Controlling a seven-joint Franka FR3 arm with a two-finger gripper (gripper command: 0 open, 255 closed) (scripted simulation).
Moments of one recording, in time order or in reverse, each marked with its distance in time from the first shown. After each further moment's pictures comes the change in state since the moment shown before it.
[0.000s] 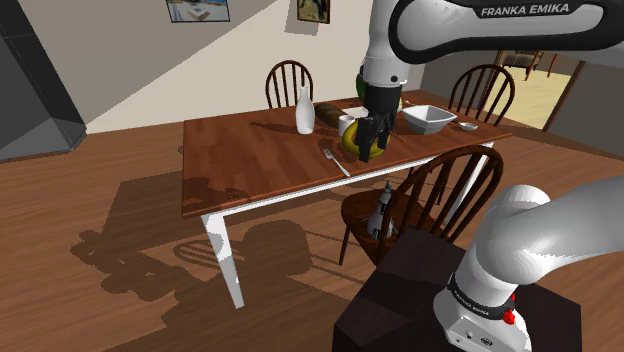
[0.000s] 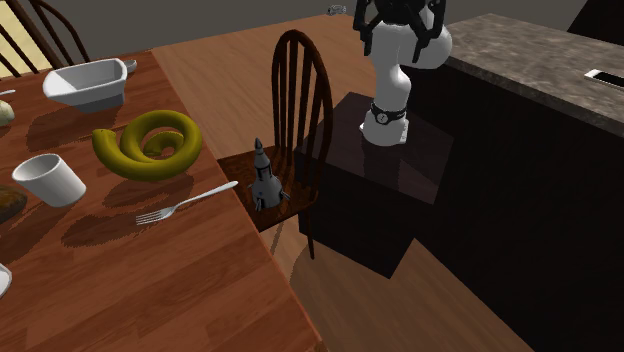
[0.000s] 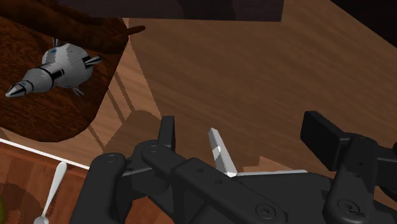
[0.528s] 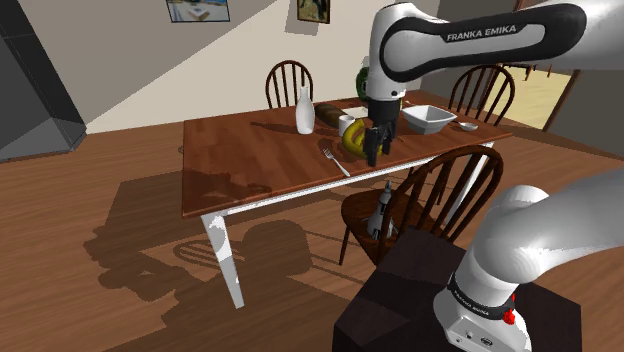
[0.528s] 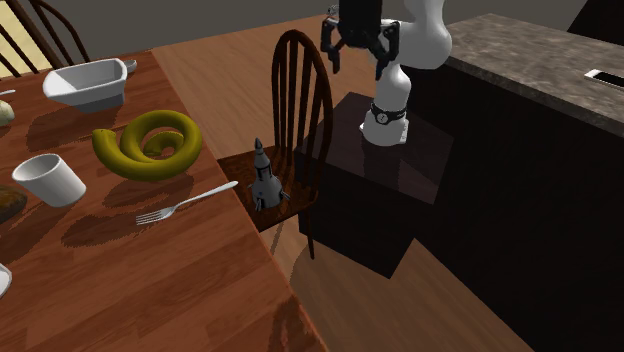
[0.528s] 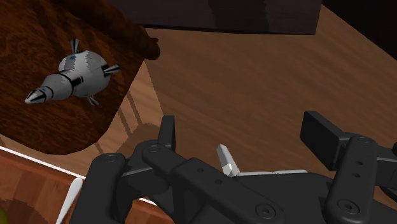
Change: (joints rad) arm -0.037 0.083 -0.102 -0.051 -0.080 0.062 -0.146
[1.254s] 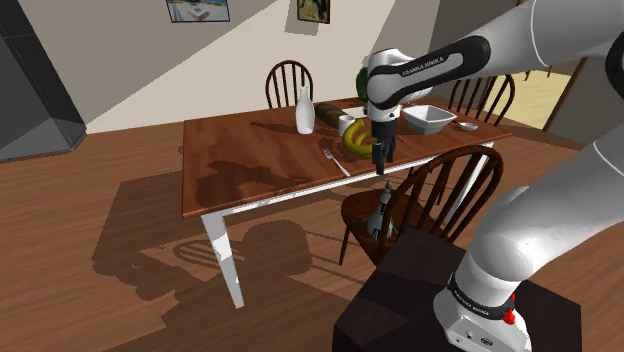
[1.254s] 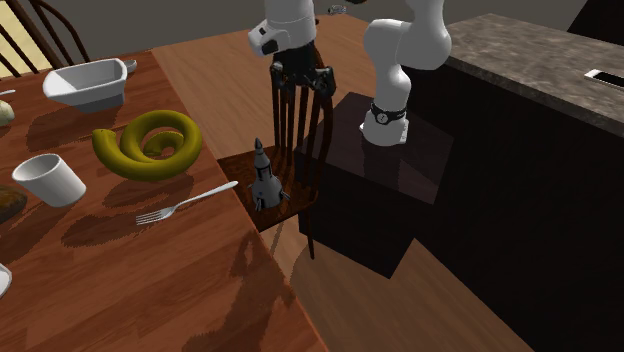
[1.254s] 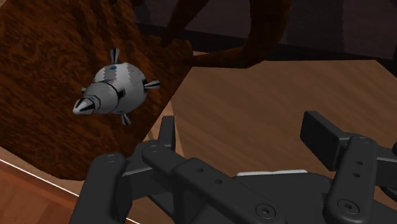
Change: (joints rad) arm -0.070 0.291 -0.171 0.010 -0.133 0.168 -0.255
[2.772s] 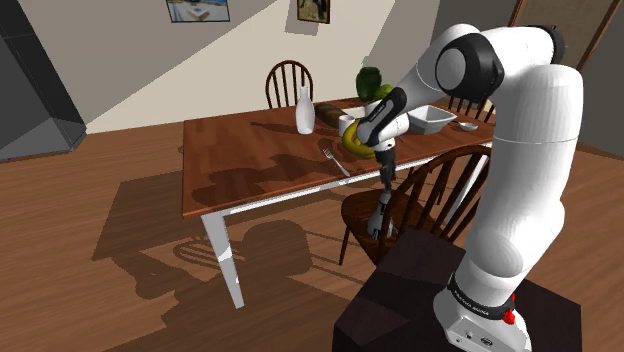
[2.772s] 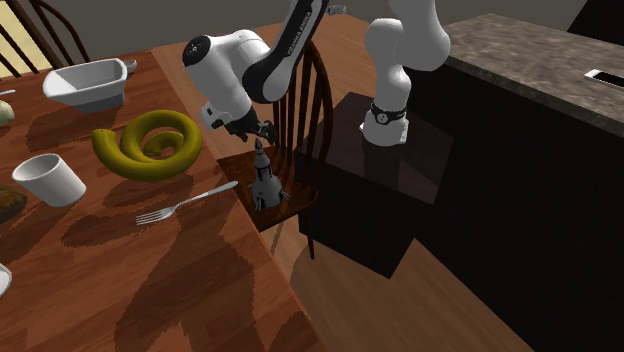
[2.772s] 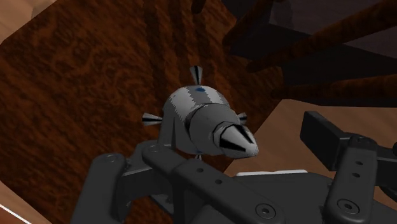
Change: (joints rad) arm -0.114 0.651 -0.148 0.244 -0.036 0.274 -0.341
